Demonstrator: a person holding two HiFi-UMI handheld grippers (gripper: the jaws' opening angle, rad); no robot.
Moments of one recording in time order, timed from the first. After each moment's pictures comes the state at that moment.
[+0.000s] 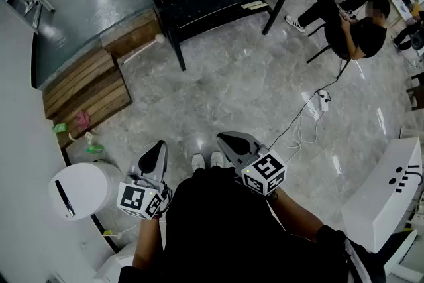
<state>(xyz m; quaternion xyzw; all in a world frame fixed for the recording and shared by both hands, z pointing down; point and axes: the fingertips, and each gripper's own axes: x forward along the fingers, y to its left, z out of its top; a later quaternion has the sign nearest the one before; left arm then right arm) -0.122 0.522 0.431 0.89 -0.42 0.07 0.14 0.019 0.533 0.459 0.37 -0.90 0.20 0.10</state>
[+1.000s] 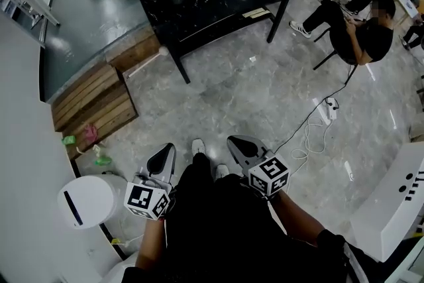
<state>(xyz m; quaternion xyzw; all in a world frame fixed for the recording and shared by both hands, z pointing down) -0.049 0.470 0.439 0.90 -0.40 0.10 0.13 0.102 0.479 0.488 0.41 -0.88 0.23 0.07</state>
